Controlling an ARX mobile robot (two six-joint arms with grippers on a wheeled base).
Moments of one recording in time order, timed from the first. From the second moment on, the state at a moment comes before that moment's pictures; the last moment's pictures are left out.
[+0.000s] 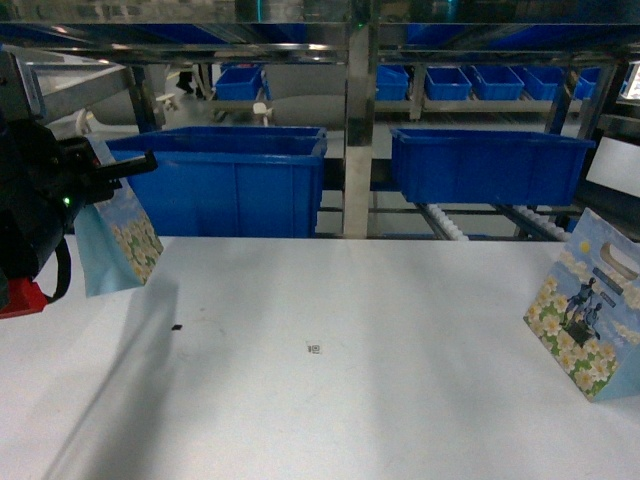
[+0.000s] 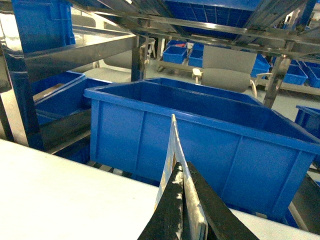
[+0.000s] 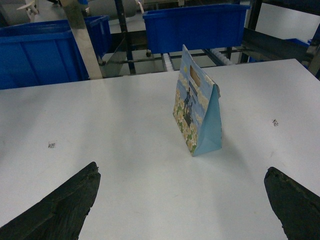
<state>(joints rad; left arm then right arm) -0.07 2.19 0.92 1.28 -0.35 -0.13 0.50 0.66 0.07 0.28 0.54 0.30</state>
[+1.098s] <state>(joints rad) -0.23 2.12 0.64 1.29 -0.36 -0.14 0.50 0.66 0.07 0.28 0.54 0.30</state>
